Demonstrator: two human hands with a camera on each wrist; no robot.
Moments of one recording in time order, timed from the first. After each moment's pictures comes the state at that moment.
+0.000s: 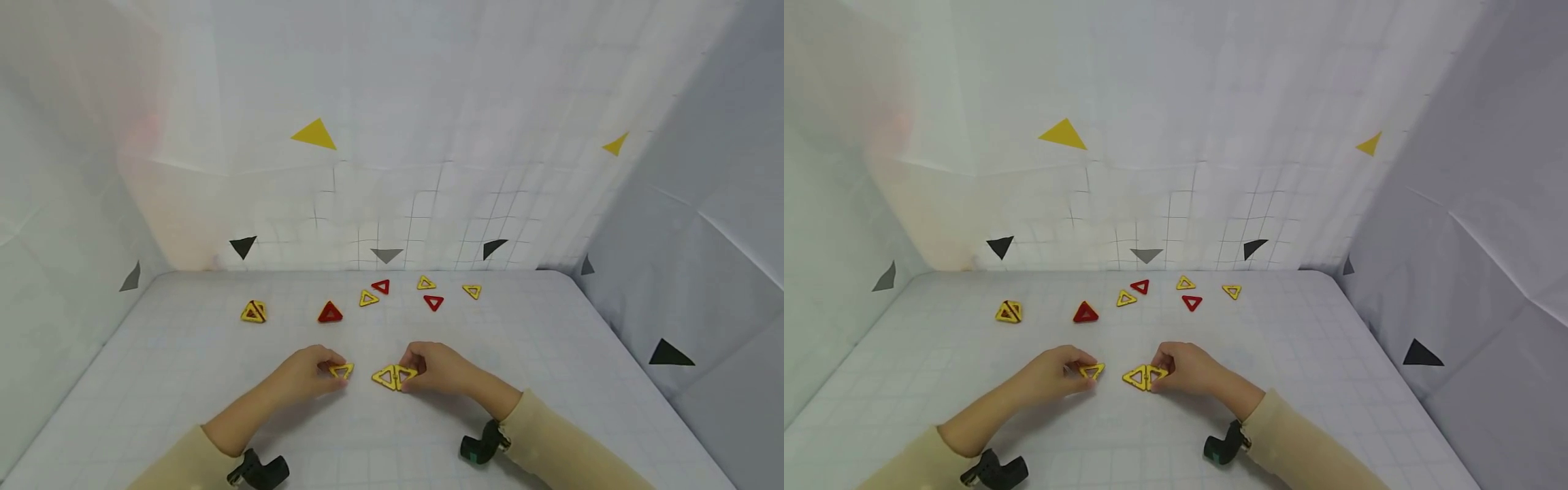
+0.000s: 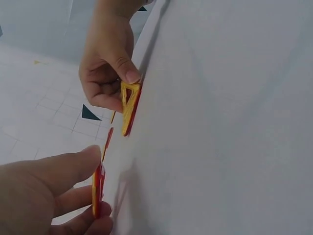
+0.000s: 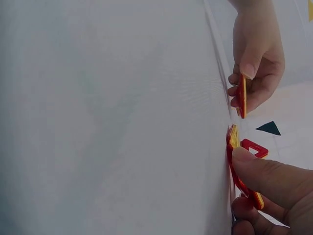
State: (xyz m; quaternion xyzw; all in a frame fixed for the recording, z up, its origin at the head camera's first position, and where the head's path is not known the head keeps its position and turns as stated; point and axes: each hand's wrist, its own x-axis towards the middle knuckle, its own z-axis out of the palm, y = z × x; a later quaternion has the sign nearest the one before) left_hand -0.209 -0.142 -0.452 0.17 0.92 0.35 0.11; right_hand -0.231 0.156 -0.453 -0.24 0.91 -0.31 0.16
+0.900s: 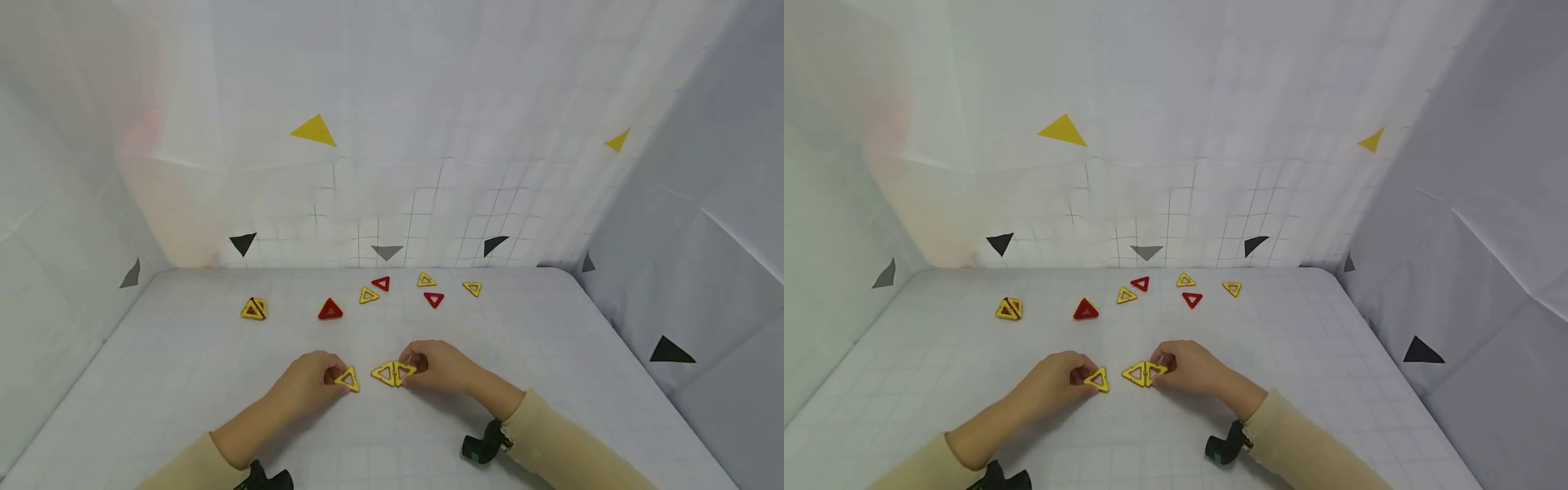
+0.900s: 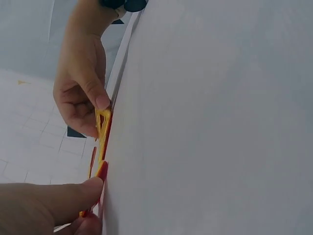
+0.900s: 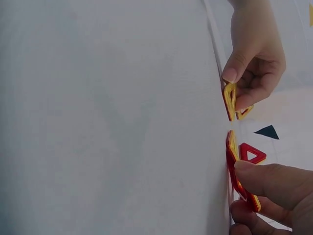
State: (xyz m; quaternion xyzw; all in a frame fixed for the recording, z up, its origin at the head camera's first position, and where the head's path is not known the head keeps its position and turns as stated) left_hand -0.191 -0.129 -0.455 0.17 0.93 0.32 0.07; right_hand -0.228 0.157 -0.451 -0.25 0.91 -0.29 0.14
